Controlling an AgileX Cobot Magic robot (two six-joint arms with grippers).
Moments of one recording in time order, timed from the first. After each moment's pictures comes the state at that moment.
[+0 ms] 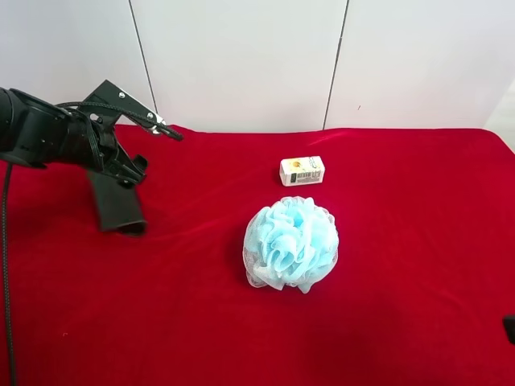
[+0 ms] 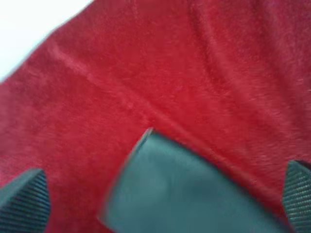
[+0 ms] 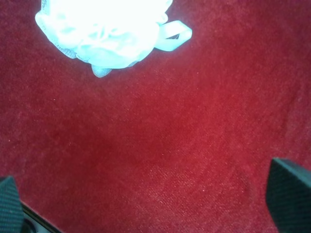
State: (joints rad) left arm -0.35 1.75 -0.83 -1.43 -0.45 1.77; right arm 0.74 0.25 -0.48 -0.12 1.07 0.08
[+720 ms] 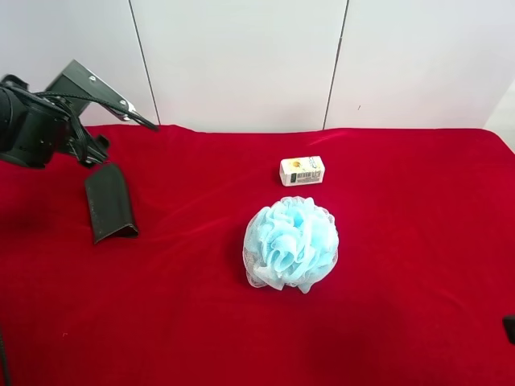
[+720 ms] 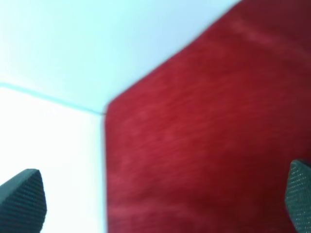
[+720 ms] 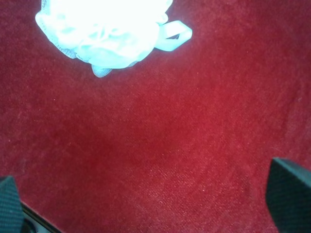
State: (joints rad) left arm -0.35 1.75 -0.83 -1.41 -0.89 1.77; right arm 0.74 0.25 -0.48 -0.12 1.07 0.08
